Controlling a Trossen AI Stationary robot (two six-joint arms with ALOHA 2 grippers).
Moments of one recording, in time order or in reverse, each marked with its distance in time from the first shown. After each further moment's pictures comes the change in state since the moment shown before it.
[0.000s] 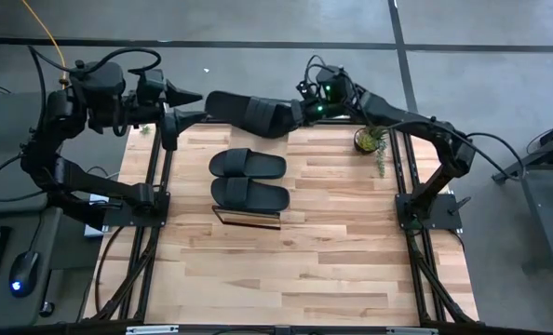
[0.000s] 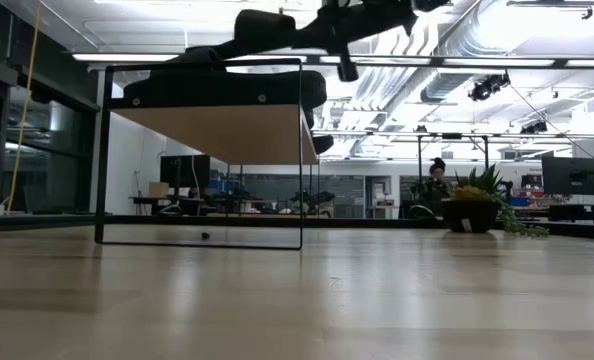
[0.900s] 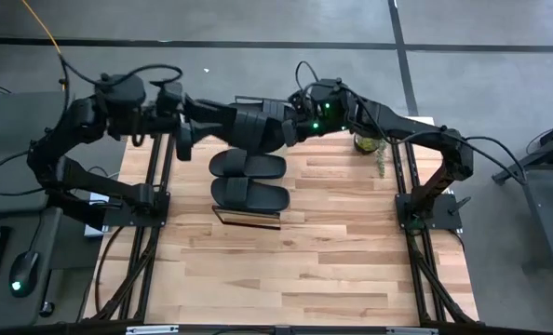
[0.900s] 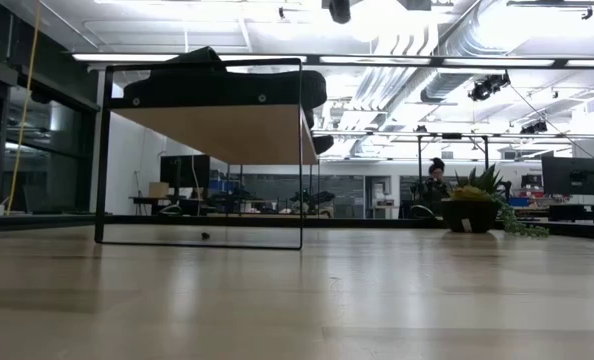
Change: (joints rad) left arm -0.087 -0.003 -0.142 0.134 0.001 -0.075; right arm 0.249 -0.003 0.235 -0.203 0.292 -0.136
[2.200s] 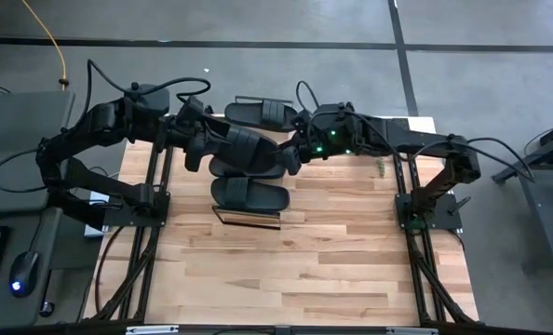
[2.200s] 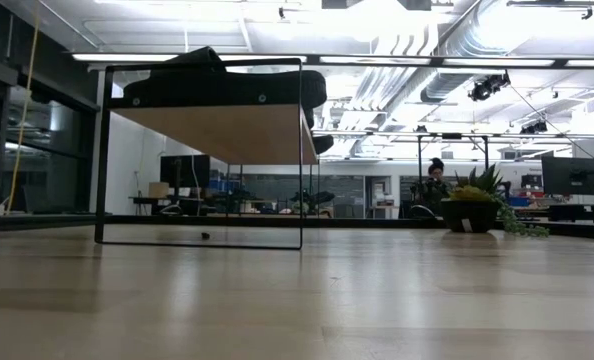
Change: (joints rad) left arm -0.016 0.033 -0.079 0.010 0.217 -0.293; right arm 0.184 -0.043 0.000 -0.085 0.225 -0.063
